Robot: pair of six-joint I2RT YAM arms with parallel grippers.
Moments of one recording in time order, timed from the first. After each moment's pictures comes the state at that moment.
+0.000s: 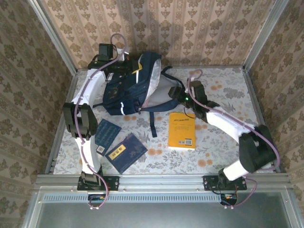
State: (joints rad) left arm -0.24 2.03 1.95 -0.60 0.88 -0.51; right arm 0.41 1.44 0.95 0.00 -0.04 0.79
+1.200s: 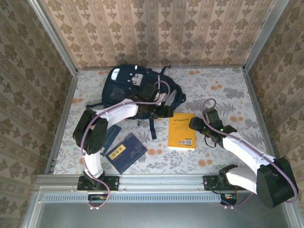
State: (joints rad) left arm -0.72 1.87 1.32 -0.41 0.54 -0.57; right arm 0.33 1.11 0.56 -0.34 0.10 0.70
